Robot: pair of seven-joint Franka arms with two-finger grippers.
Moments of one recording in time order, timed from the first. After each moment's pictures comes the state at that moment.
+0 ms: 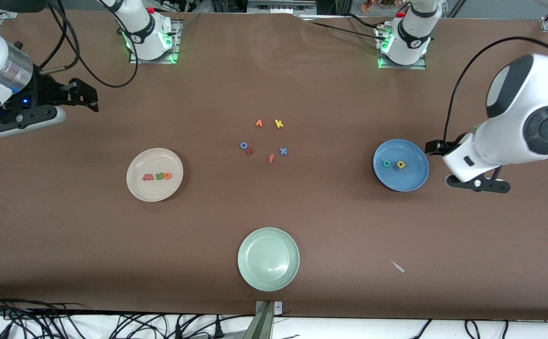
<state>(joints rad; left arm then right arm) 0.39 0.40 -0.70 -1.40 0.31 1.44 -0.17 0.20 0.09 -0.04 -1.50 0.01 1.48 -0.13</state>
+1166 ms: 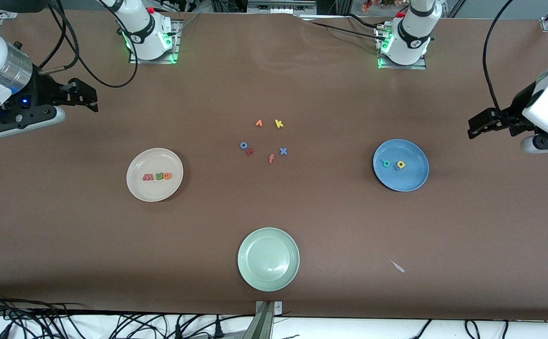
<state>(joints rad) 0.05 0.09 -0.15 -1.51 0.02 1.59 -0.17 0.20 0.09 -0.04 -1.50 0.01 1.48 -0.13</state>
